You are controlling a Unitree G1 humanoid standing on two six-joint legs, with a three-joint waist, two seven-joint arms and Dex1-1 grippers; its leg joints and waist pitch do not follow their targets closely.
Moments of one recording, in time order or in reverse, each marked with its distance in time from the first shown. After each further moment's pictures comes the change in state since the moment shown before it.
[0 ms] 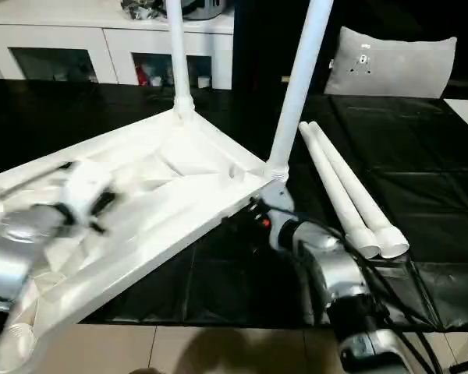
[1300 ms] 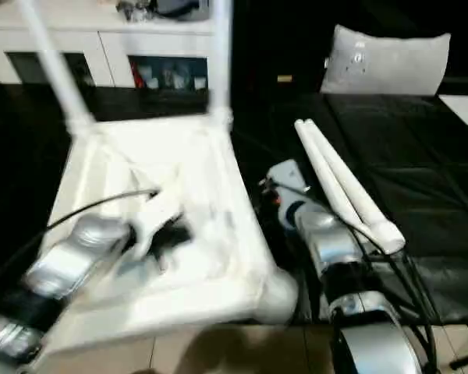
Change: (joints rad) left arm -0.187 -0.222 -0.305 0.380 -0.095 -0.253 -0.299; right arm -0.217 0.034 -0.085 0.328 -0.098 -0.046 -0.281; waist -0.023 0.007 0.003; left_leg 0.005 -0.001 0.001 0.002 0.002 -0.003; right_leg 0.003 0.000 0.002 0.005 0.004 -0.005
